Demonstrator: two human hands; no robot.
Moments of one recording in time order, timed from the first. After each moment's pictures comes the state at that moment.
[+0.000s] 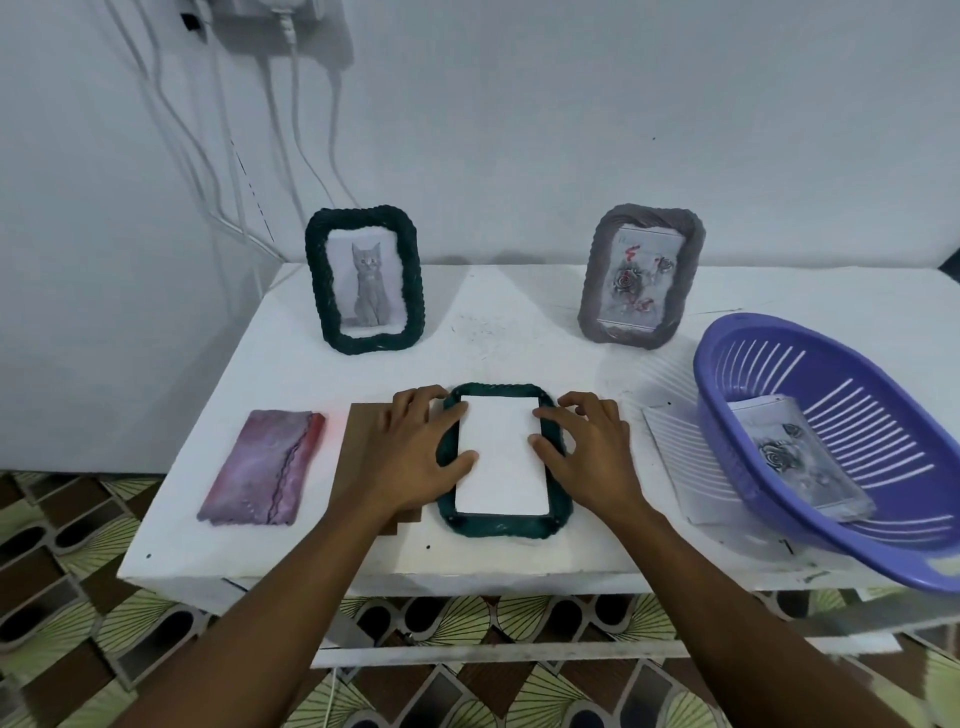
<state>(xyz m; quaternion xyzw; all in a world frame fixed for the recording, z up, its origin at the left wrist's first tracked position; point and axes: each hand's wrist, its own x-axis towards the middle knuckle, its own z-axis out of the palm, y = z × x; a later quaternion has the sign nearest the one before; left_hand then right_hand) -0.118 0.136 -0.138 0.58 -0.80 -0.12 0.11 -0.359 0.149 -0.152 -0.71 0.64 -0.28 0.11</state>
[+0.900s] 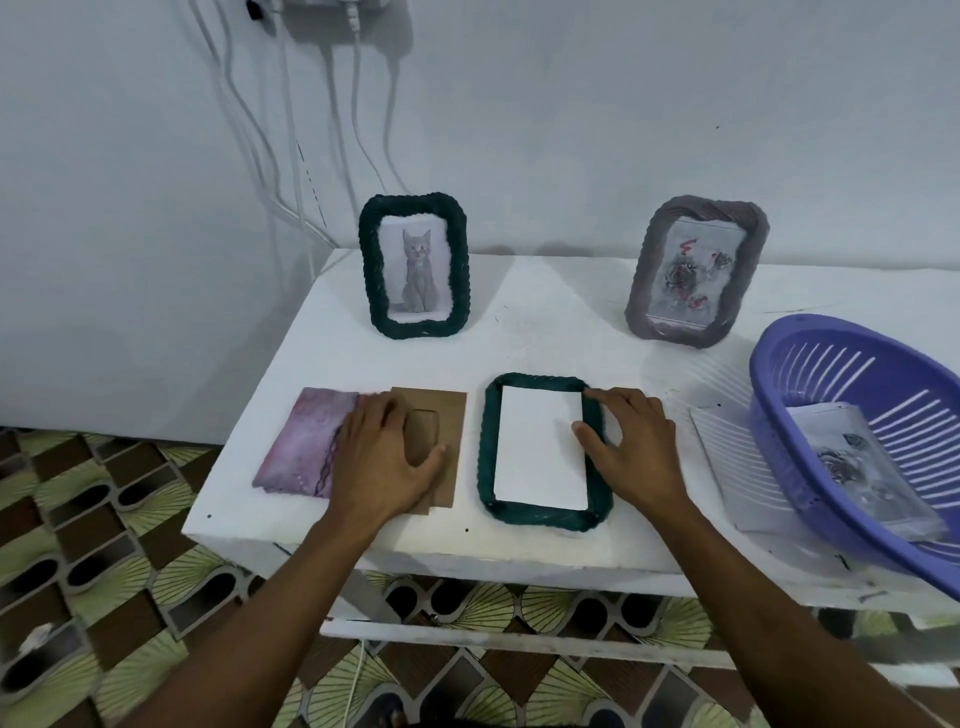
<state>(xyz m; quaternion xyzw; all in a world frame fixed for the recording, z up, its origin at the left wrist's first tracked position) -0.067 0.179 -0.133 0.70 -0.68 -0.07 0.19 -0.359 0.148 -0.150 -0.70 0.64 -0.31 0.12</state>
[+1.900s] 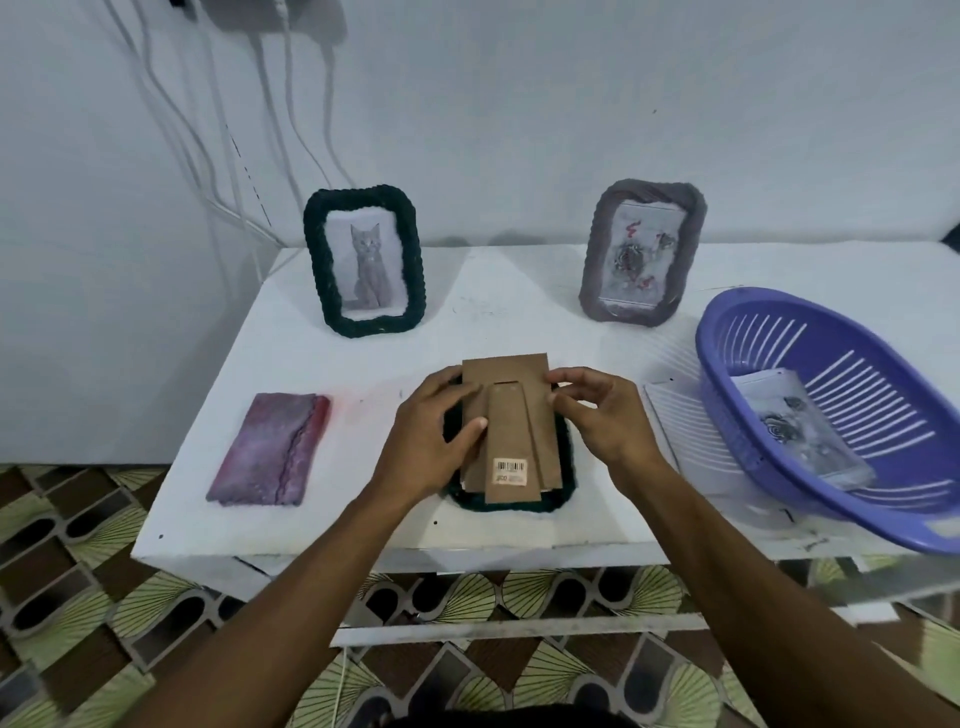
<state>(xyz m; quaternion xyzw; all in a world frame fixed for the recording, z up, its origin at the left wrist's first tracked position) -0.133 0.160 -0.121 0.54 -0.73 -0.24 0.34 -0.349 0.162 -0.099 -0.51 0.59 -0.46 0.43</state>
